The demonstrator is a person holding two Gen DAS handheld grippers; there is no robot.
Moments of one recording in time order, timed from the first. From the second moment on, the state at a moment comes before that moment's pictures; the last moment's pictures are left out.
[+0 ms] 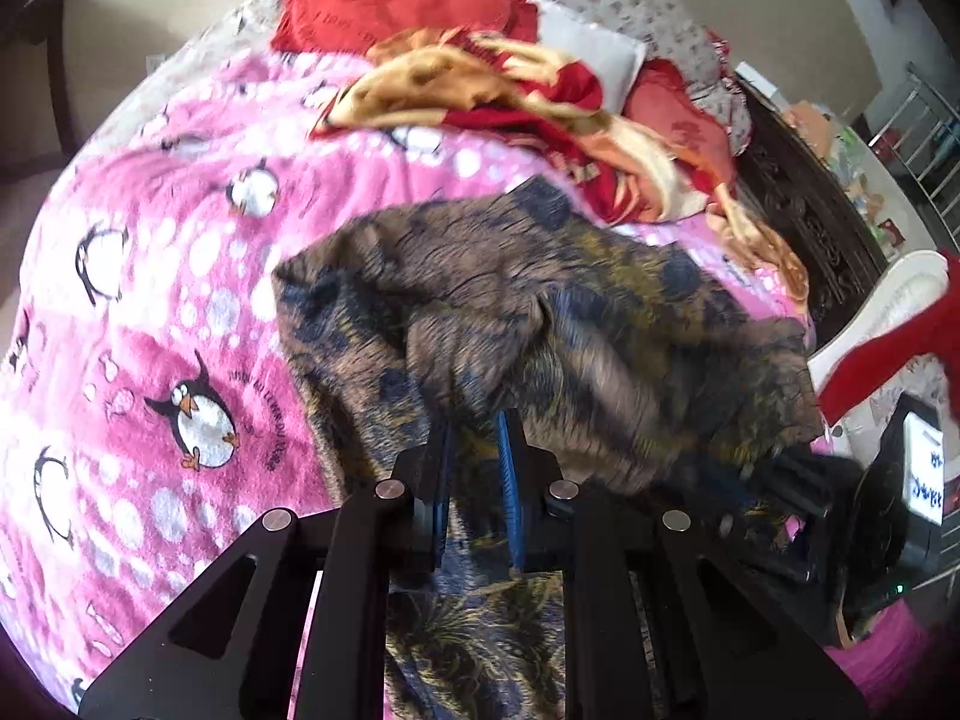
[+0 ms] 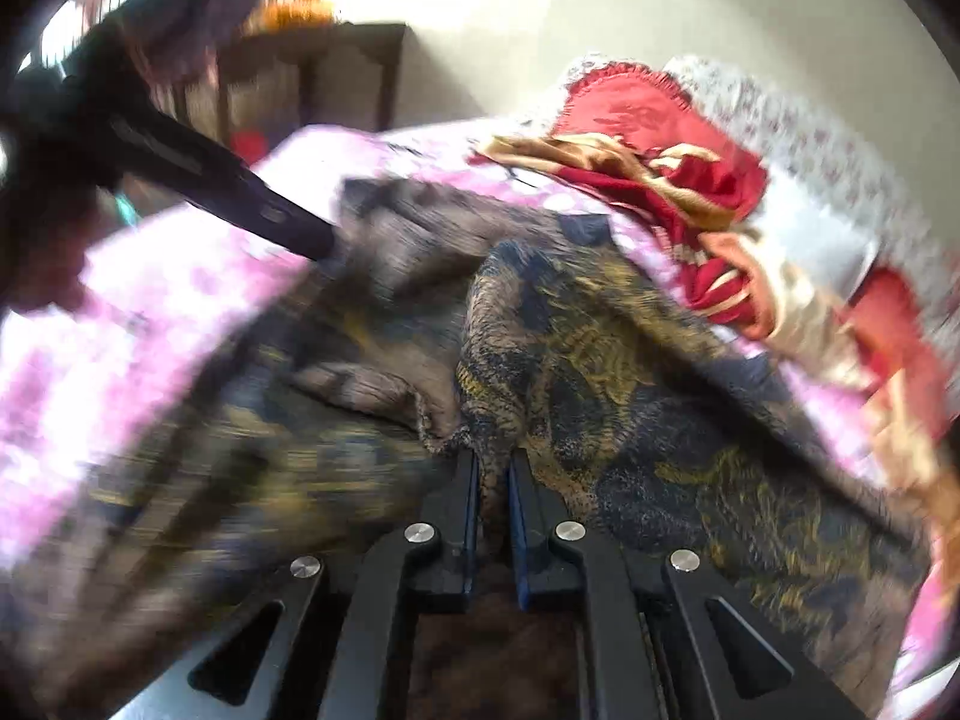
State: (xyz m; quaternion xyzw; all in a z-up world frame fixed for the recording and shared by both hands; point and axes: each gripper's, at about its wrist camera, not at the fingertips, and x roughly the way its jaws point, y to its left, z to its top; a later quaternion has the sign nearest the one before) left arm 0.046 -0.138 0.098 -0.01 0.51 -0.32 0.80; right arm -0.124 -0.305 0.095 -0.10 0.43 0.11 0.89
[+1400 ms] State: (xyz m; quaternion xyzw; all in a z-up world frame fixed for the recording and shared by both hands) left arm 0.033 -0.154 0.062 0.02 0.54 -0.28 0.79; right arm -0.203 -0.534 0.075 0.24 0.49 -0.13 0.83
